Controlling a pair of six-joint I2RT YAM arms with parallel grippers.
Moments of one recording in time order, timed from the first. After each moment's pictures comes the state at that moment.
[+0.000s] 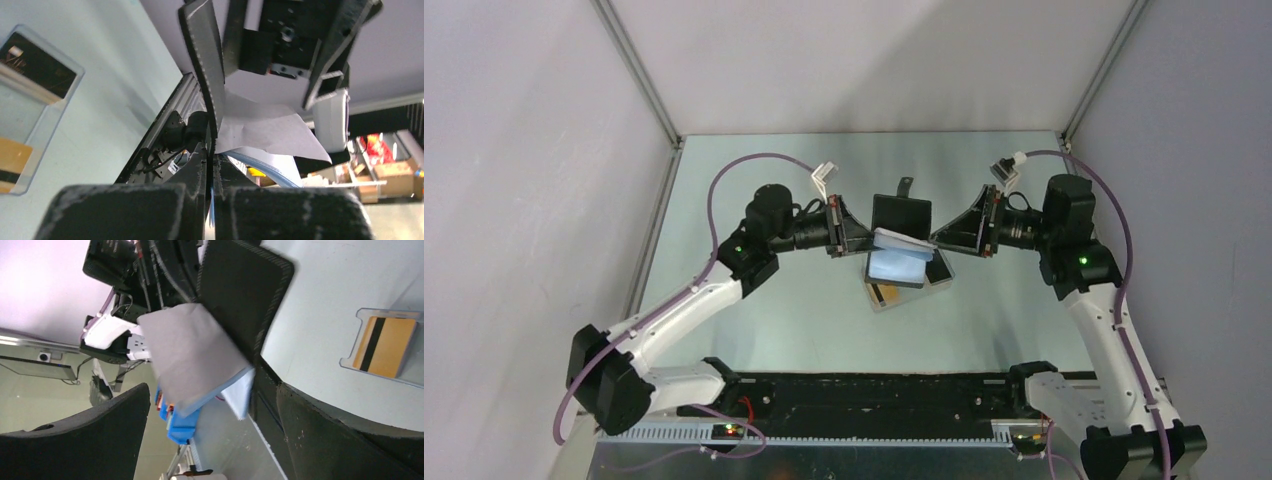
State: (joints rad) left arm -0.67 1.18 0.96 0.11 0.68 -0.99; right arm 0.16 0.95 1.04 -0.41 -1.06 0.76
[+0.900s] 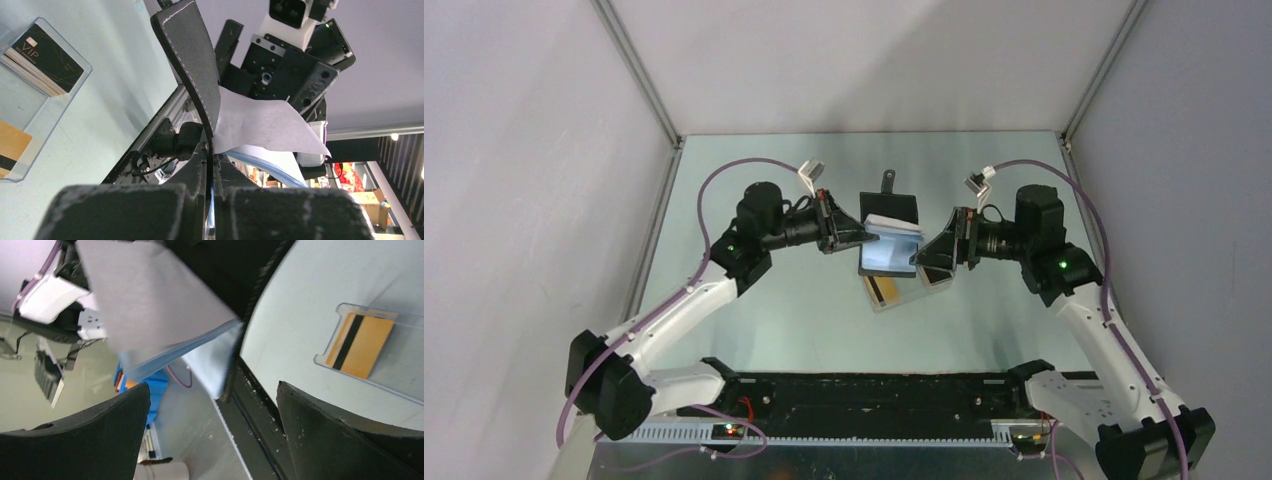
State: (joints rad) left arm -0.59 1.18 0.92 0.11 0.67 -1.14; right arm 0.31 0.94 0.96 -0.43 -0.95 0.55
